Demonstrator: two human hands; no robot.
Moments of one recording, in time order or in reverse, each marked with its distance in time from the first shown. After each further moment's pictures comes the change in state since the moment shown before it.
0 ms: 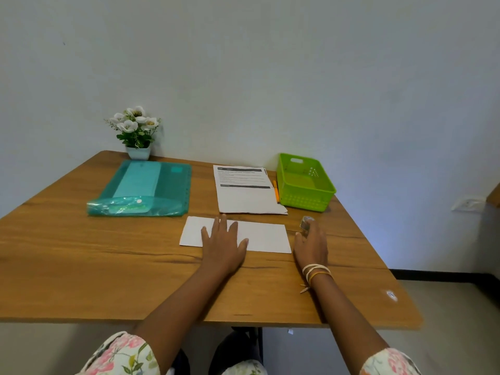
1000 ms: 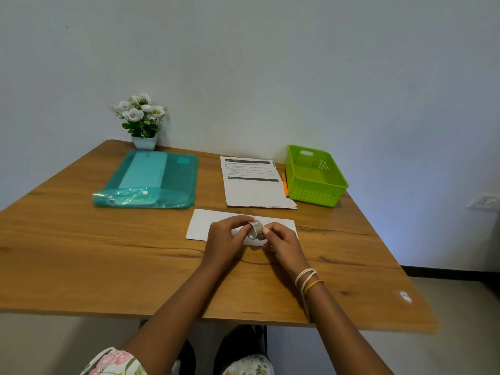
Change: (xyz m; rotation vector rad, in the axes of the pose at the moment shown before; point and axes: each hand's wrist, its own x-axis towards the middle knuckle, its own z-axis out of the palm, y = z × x) left_hand -0.013 -0.009 -0.012 -0.830 0.310 0.087; right_hand -0.042 -0.056 0.016 0.537 -0.535 -0.072
